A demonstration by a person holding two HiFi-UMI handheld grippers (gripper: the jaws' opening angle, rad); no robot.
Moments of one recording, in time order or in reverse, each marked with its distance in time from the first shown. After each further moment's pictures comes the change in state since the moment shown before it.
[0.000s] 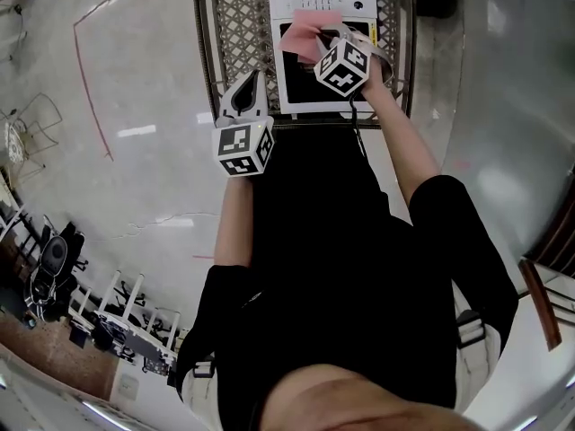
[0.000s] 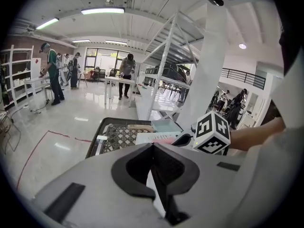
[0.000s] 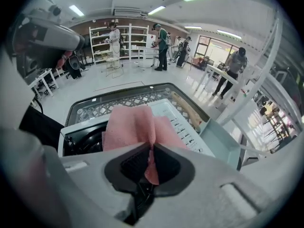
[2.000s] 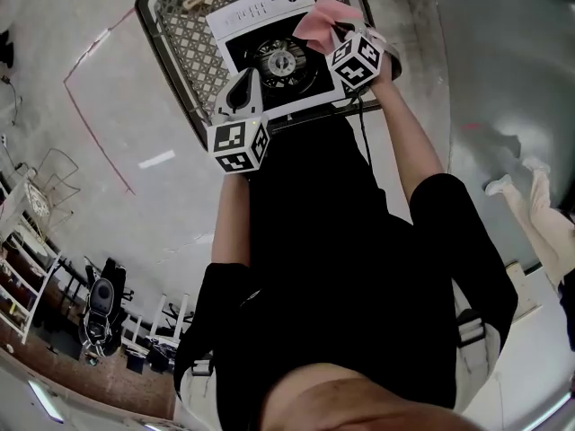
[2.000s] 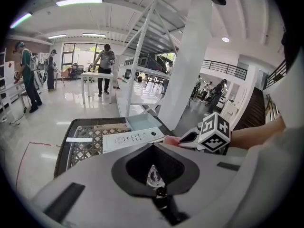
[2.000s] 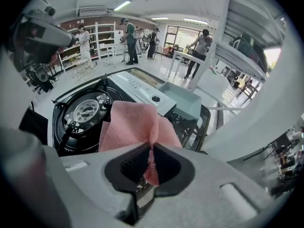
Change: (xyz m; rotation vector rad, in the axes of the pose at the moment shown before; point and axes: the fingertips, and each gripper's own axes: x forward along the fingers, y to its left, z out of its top) left arm 0.056 -0.096 -0.006 0.139 0.096 -0.169; right arm -0.054 -0.065 -0.152 0.292 0.071 -0.187
